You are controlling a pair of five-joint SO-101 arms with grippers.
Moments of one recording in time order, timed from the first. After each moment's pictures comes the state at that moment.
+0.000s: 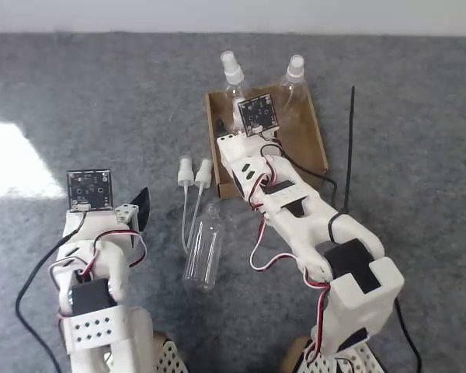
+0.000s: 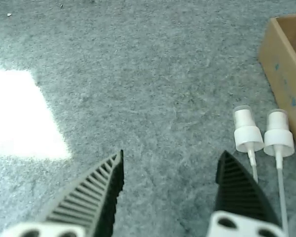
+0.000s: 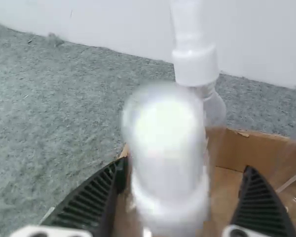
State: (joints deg) left arm -19.9 -81.3 85.5 44.5 -5.1; right arm -28.3 13.4 35.4 -20.5 -3.1
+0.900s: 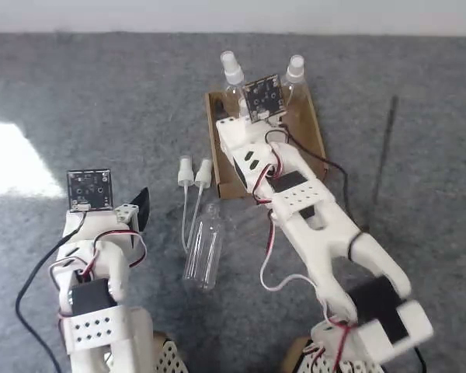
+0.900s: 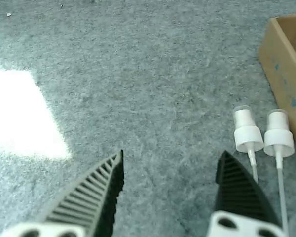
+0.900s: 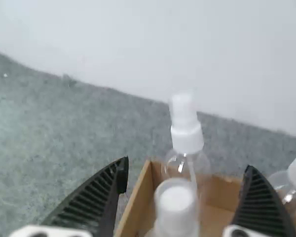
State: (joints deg) left arm -19.9 -81.3 85.5 44.5 -5.1; right arm -28.5 -4.8 35.4 -7.6 -3.0
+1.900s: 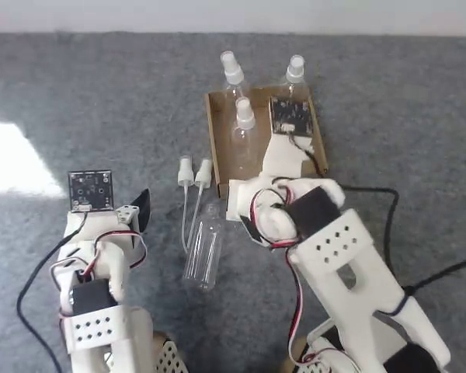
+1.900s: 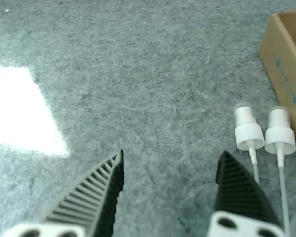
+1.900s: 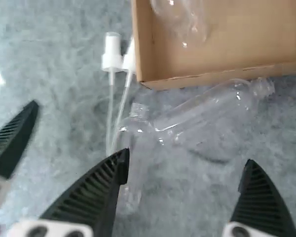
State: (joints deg) left arm -19.9 -81.3 86.6 43.5 -5.1; right arm -38.1 -31.0 24.6 75.3 -37.3
